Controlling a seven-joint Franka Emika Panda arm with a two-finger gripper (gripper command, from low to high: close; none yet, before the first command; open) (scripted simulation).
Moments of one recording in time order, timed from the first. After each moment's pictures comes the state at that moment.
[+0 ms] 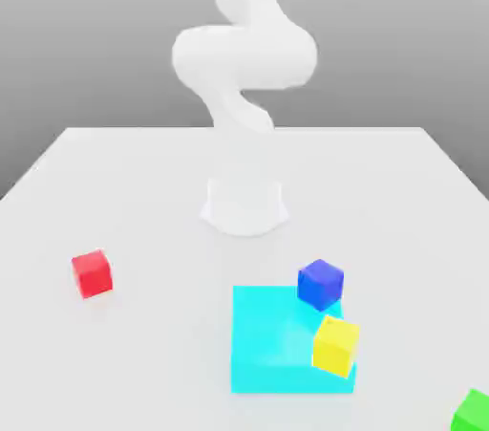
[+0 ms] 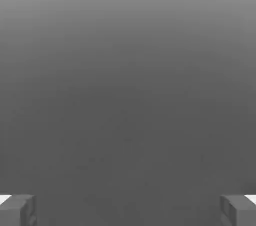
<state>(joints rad) -0.05 -0.73 -0.03 -2.36 -0.02 2.35 0.82</state>
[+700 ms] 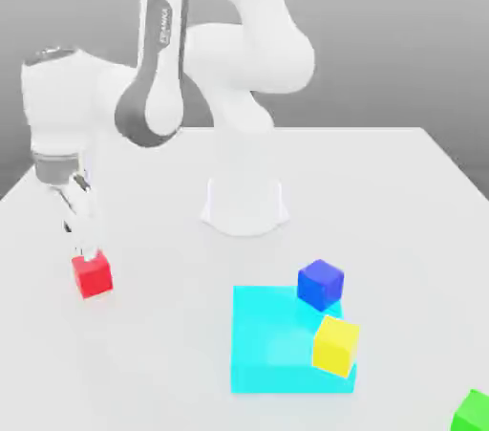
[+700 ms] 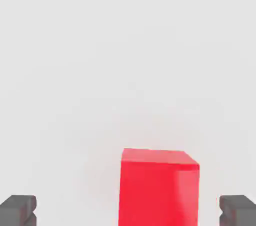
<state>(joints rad) -0.55 0.06 -0.29 -2.90 0.10 2.96 0.87</state>
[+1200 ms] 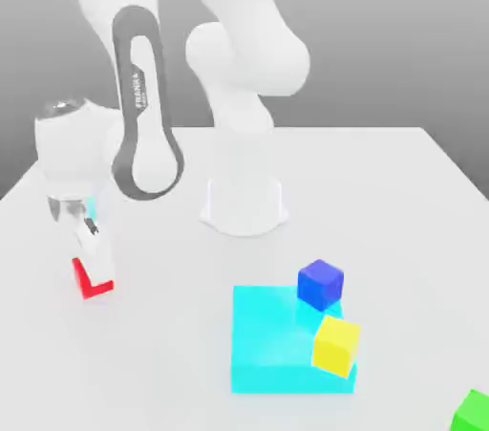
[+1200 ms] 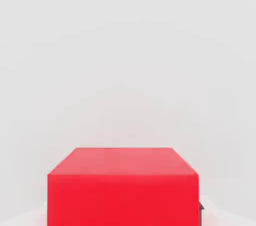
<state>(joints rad) -0.70 0.16 -0.12 -2.88 0.18 3.04 0.81</state>
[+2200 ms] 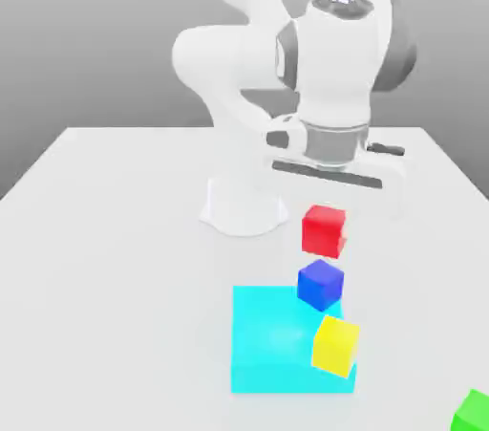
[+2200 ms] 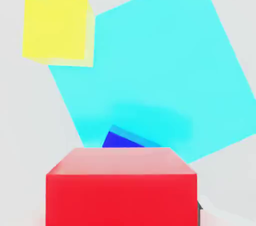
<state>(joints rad) -0.03 -0.31 0.44 -2.92 0.26 2.63 1.36</state>
